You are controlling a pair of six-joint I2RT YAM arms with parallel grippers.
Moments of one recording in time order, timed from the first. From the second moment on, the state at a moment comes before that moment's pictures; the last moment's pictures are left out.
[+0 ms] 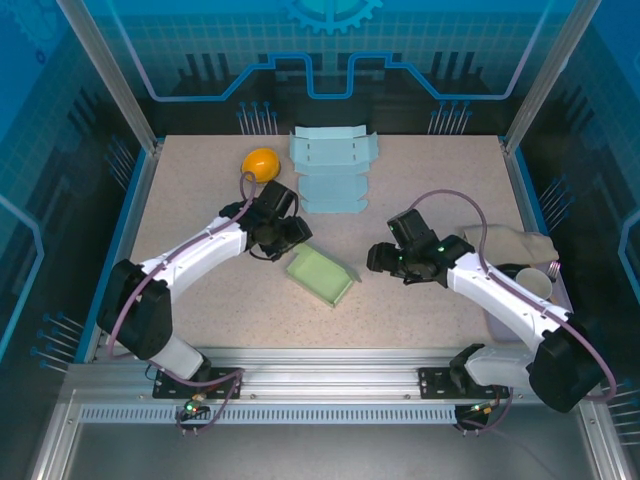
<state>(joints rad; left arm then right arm) -0.51 1.55 1.17 -0.69 0.08 -1.06 0.57 1.22 0.89 -0.71 -0.01 0.78</state>
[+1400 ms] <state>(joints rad) -0.54 1.58 1.09 -0.56 0.17 -0.98 0.69 1.33 0.83 -0.41 -0.16 1.43</state>
